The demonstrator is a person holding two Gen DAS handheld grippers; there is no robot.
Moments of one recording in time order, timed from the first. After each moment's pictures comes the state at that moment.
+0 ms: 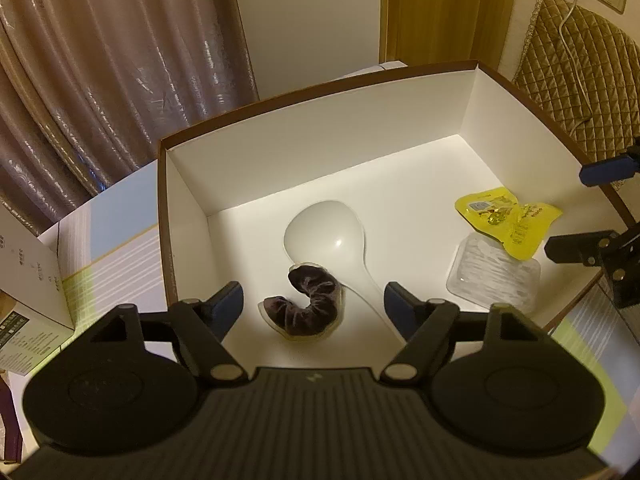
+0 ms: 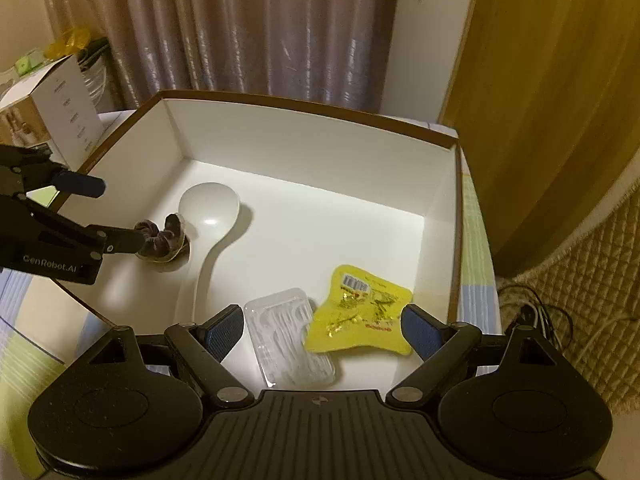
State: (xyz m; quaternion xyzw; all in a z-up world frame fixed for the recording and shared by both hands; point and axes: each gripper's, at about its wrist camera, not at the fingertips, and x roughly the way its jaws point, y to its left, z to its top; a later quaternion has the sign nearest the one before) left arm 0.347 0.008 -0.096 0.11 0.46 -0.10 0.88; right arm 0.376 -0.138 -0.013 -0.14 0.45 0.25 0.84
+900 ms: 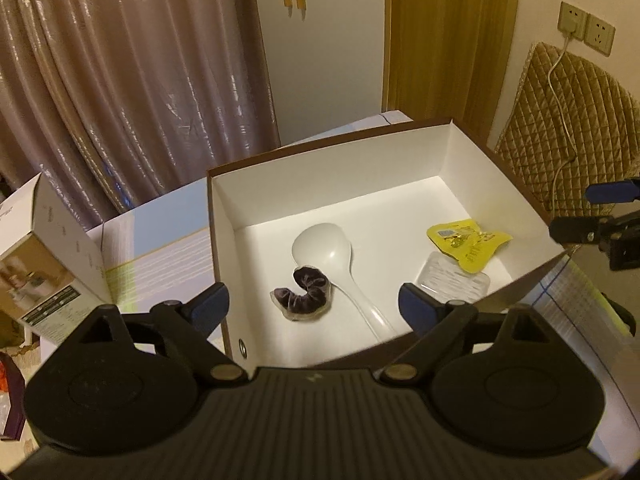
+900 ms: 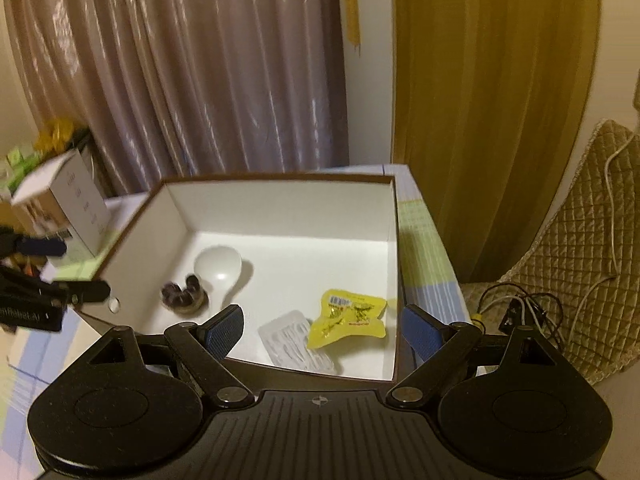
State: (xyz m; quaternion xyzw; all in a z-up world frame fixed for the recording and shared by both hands) left arm 0.265 0.010 -0.019 0.08 0.41 -0.07 0.90; right arm 0.318 -0.193 0.053 -0.03 0.38 0.23 0.89
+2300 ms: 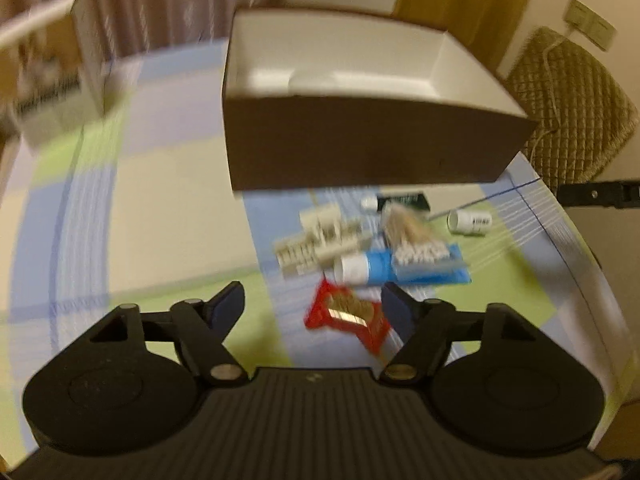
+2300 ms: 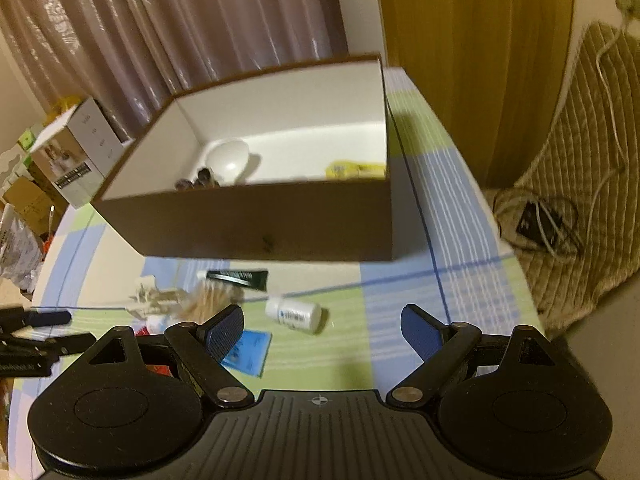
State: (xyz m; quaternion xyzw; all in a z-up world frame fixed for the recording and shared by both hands) left arm 0.126 0.043 -0.118 -0.05 0.49 -0.06 0.87; right arm 0.254 -0.242 -0.013 0.00 0.47 0.23 0.85
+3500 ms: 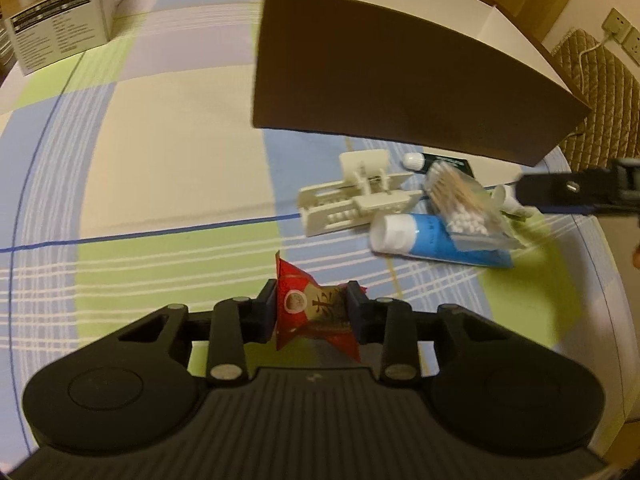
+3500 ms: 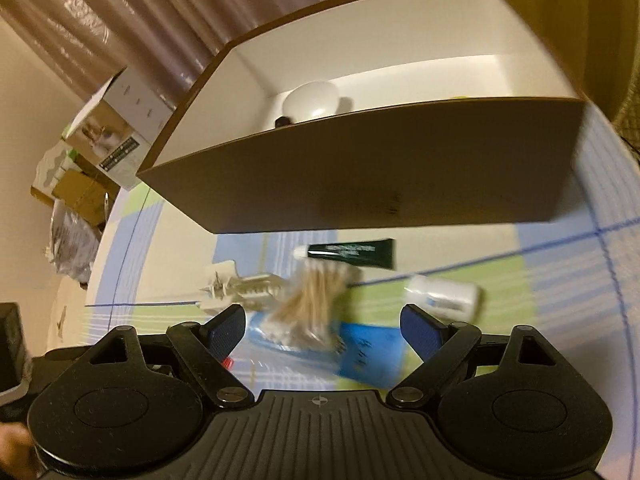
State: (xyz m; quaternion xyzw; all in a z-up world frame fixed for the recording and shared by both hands) left arm 0.139 0.066 -0.167 -0.09 0.52 -0.04 0.85; right arm 0.273 -0.148 -0.060 0.06 0.53 0.31 0.79
